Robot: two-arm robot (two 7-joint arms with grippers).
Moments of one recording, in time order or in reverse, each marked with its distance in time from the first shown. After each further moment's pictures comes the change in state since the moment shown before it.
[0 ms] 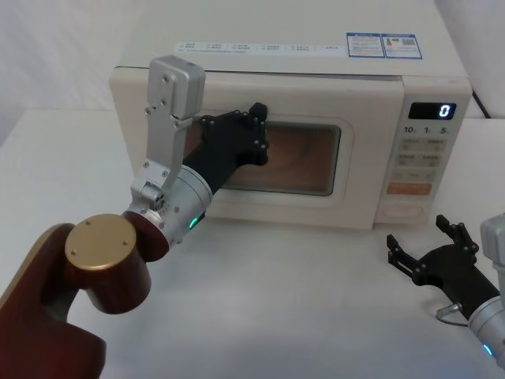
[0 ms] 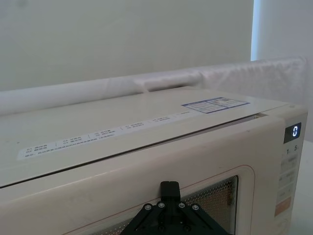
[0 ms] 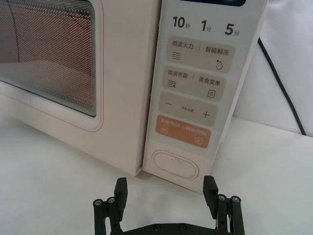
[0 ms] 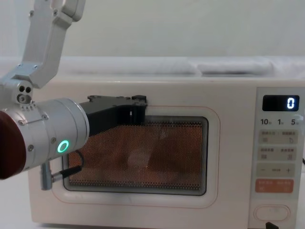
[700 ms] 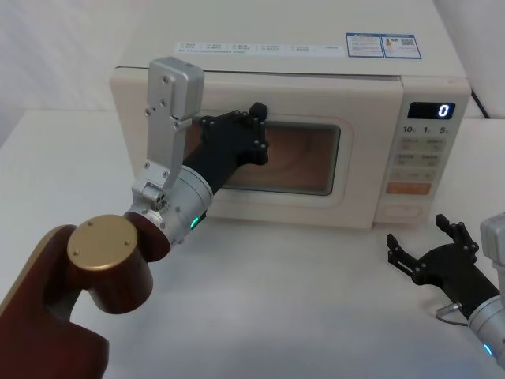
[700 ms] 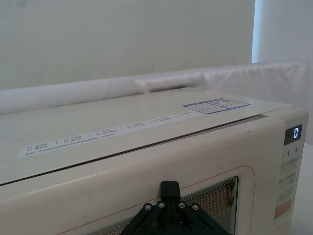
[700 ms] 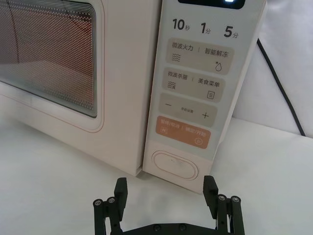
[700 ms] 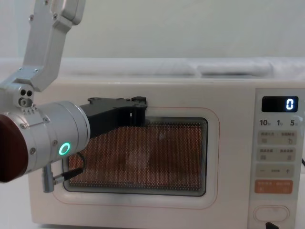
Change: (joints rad) left arm 0.001 -0.015 -0.009 0.016 0.003 -0.009 -0.005; right arm 0.000 0.000 0.000 0.000 0.000 0.000 0.000
